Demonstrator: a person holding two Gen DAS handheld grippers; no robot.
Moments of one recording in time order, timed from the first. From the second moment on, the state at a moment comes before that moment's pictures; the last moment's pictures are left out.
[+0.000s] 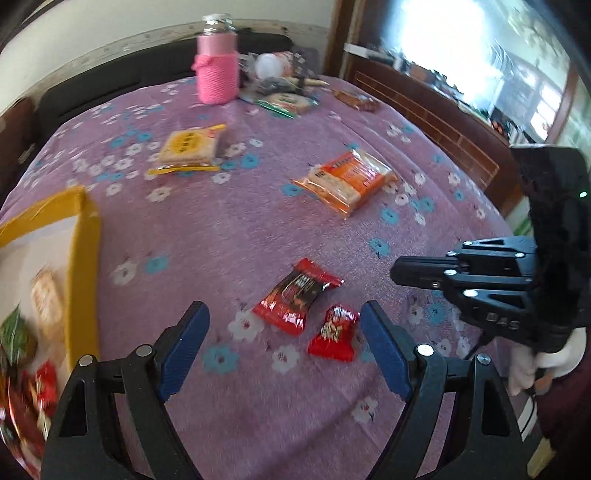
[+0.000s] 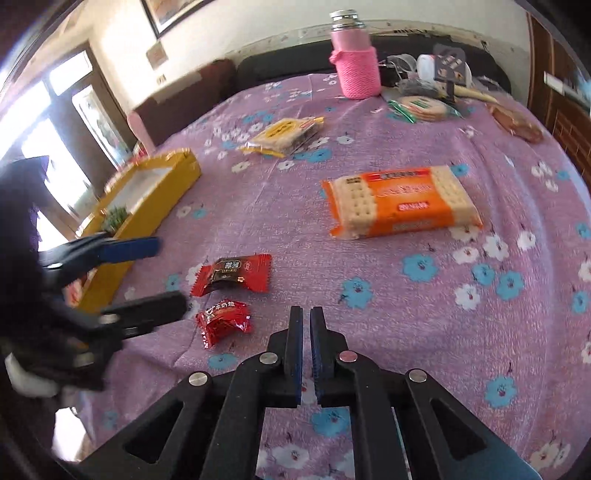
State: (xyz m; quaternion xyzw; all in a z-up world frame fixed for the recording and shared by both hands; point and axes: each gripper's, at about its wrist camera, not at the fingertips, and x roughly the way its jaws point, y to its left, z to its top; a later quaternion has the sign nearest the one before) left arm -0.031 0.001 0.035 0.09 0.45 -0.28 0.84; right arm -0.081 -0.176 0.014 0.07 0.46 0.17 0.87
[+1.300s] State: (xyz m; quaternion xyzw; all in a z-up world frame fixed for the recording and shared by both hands) left arm -0.077 0.110 0.074 0.00 0.38 -0.20 0.91; right arm -0.091 -0.064 0.007 -0.01 0.46 0.15 0.87
